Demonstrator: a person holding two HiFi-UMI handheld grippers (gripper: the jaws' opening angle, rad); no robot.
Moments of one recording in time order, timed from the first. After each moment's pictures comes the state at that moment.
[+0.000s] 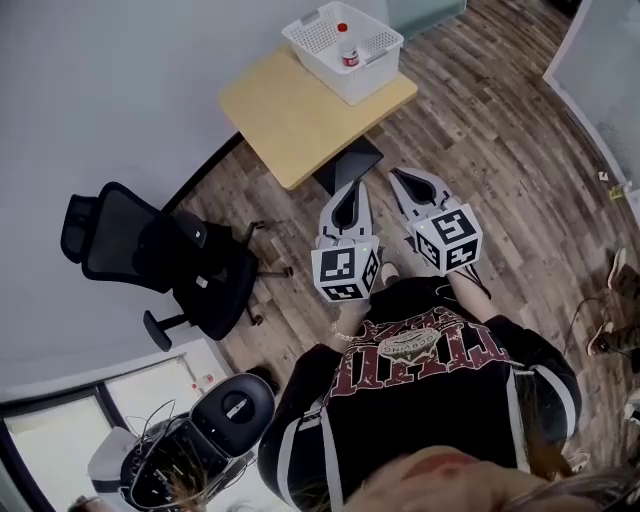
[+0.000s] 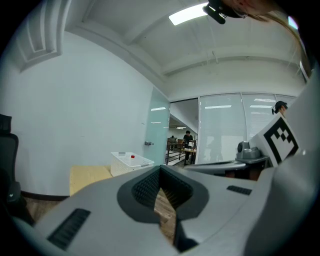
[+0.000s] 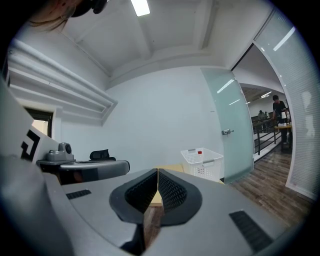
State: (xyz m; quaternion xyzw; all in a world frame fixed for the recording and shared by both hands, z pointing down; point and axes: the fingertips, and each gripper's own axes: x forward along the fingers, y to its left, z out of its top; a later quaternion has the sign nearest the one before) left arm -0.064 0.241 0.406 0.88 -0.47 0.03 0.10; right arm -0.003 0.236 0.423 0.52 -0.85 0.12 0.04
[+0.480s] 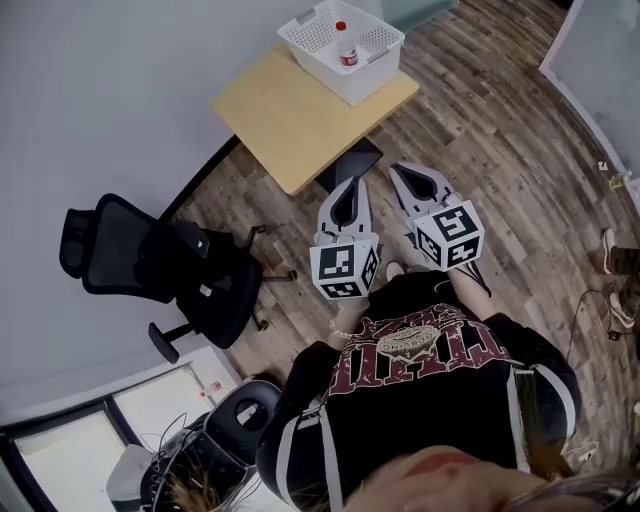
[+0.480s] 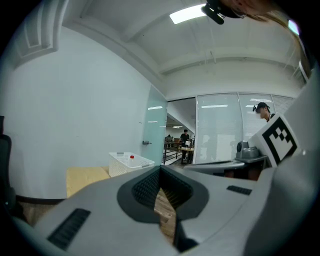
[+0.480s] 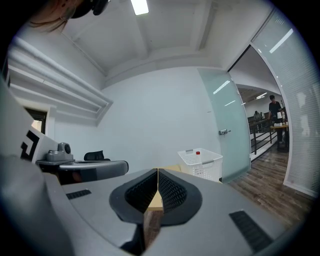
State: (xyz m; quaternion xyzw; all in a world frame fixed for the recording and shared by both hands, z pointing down) left arm -0.070 0.215 0.408 0.89 -0.44 0.04 0.10; right arm -0.007 0.212 0.425 0.54 -0.83 0.12 0.03
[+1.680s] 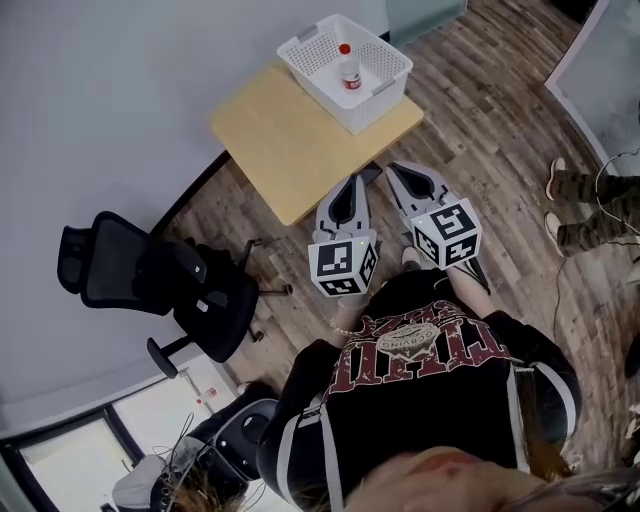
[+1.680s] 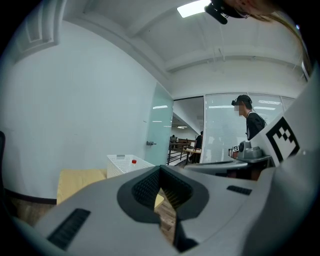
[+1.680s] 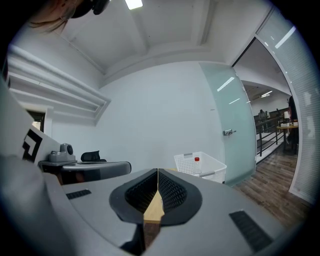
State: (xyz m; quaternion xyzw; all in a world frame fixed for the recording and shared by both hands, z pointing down) left arm -0.032 0.094 0.400 0.88 -0.46 0.03 0.11; right arm 0.028 0.092 0.414 0.52 -0.84 0.13 0.04
